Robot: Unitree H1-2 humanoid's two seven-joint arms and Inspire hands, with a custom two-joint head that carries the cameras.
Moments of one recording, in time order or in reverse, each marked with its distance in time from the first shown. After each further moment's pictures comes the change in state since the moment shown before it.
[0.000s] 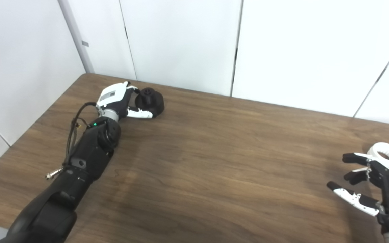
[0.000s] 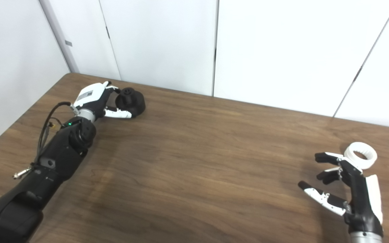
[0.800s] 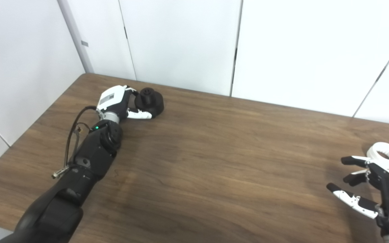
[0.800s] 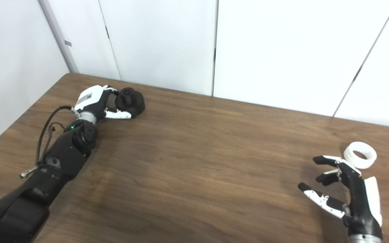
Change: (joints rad) left arm -0.032 -0.034 -0.003 0.125 -0.064 -0.042 0.103; right arm 0.017 -0.003 0.002 -0.007 -0.014 -0.011 0.000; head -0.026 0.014
